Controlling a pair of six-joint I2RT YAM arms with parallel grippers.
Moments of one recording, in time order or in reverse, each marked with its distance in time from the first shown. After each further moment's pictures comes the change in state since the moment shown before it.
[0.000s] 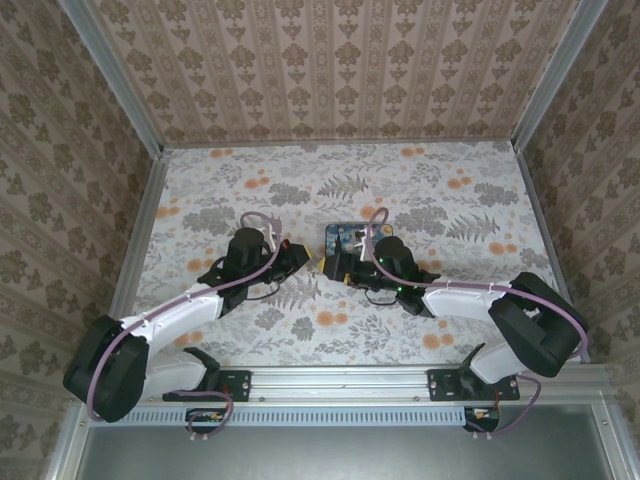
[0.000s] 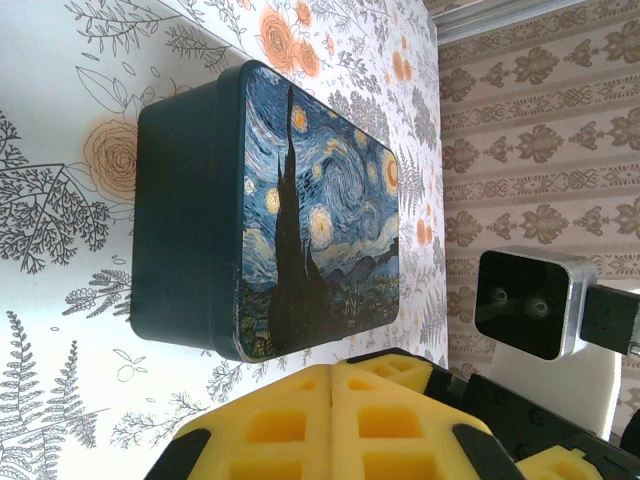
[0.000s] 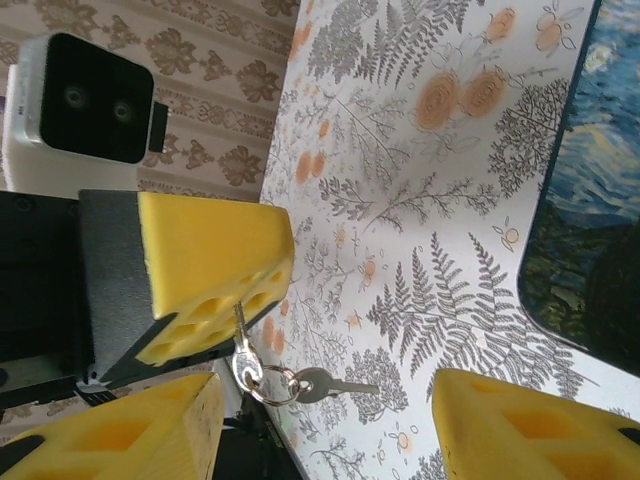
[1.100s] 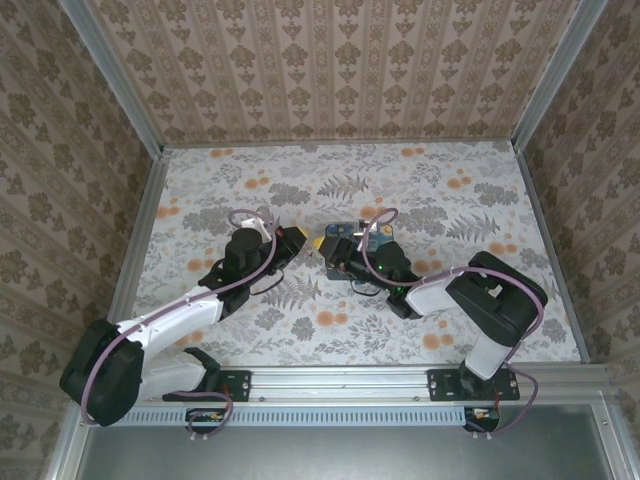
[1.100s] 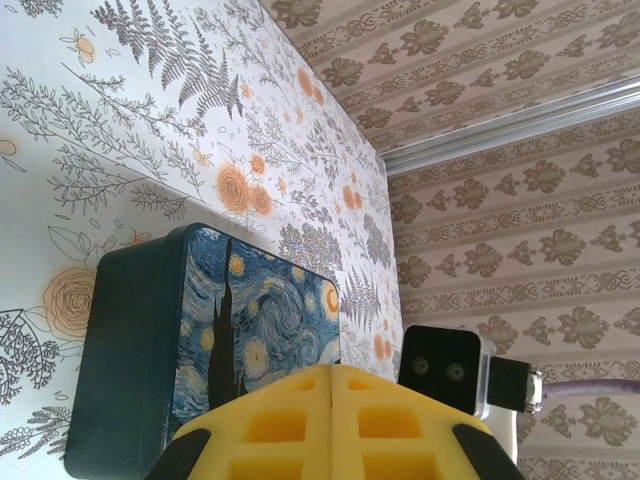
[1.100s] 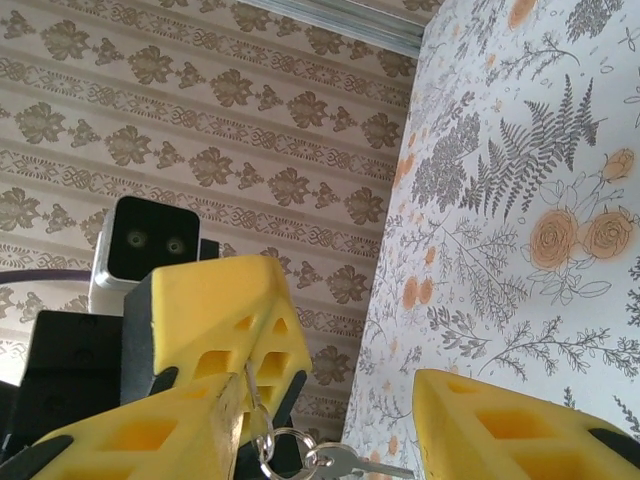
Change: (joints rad) left arm -0.046 -0.024 0.000 0.166 -0.259 -0.079; right arm 0.032 0.247 -0.003 0.574 0.170 0.236
